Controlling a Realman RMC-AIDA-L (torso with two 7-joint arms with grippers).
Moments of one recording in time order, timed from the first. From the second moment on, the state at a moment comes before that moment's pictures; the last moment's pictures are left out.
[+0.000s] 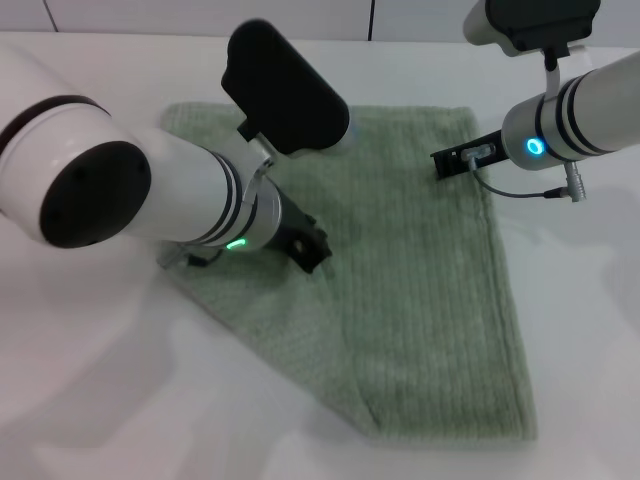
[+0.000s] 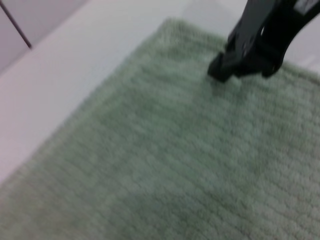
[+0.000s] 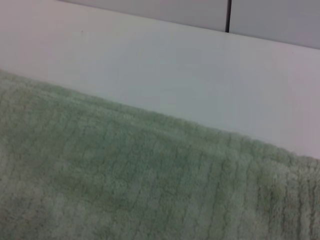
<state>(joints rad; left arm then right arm) -0.50 -2.07 -1.16 -1.43 2.76 -1.03 0.23 0.81 2.08 1.58 0.77 -2.55 0.81 -0.18</state>
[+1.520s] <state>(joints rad) -0.48 -2.06 -1.12 -1.82 2.89 -1.62 0.01 0.79 2.07 1.59 0.83 -2.56 0.85 -0.23</state>
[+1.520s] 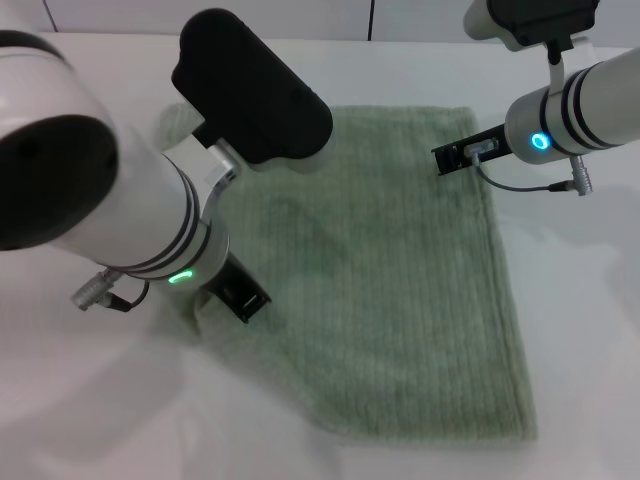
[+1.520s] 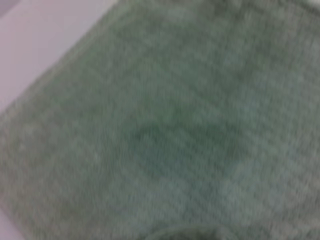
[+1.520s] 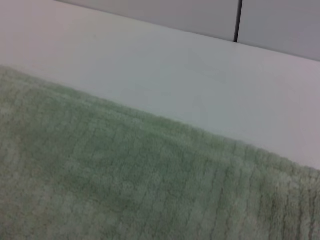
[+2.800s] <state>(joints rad) -0.53 -2.03 -1.17 -1.71 2.89 -1.65 -0.11 0.78 2.07 1.59 0.86 -2.55 0.85 -0.25</state>
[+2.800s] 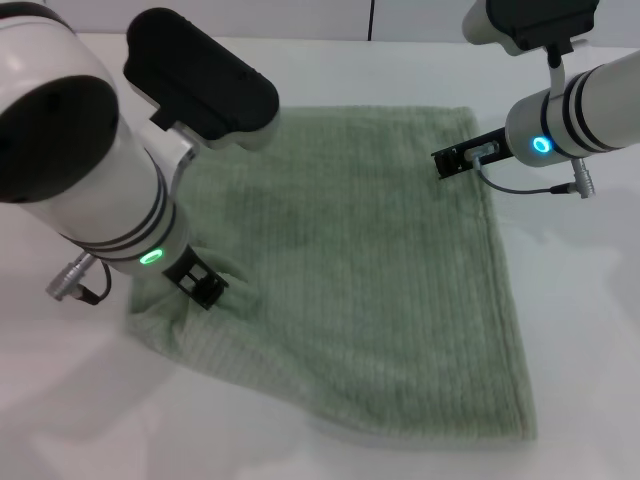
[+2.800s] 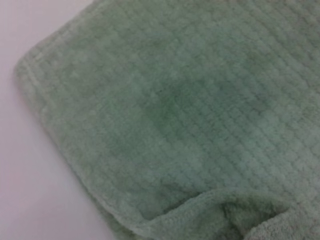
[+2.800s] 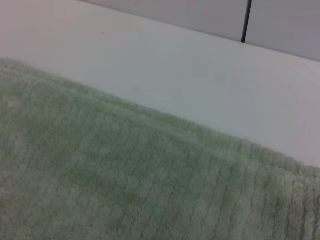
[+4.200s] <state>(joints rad) -0.65 -1.98 -1.06 -1.80 2.89 -1.80 -0.35 0.78 2.07 1.60 0.87 -2.55 0.86 -0.32</state>
